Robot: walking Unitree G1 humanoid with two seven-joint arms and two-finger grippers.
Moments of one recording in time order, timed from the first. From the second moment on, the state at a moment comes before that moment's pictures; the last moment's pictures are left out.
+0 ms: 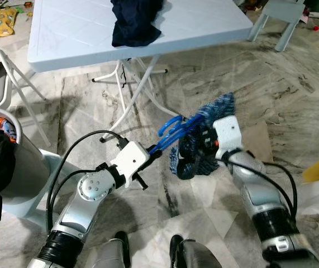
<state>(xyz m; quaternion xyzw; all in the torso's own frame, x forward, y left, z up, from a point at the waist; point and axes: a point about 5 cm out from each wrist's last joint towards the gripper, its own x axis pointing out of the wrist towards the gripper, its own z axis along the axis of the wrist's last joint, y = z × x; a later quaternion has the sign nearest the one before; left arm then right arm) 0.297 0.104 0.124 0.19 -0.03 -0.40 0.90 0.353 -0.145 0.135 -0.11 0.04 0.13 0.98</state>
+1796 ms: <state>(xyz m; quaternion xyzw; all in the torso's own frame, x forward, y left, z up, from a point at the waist) 0.268 0.103 0.091 0.18 0.02 -0.40 0.90 0.377 -0.173 0.160 -0.04 -0.03 -0.01 1.00</state>
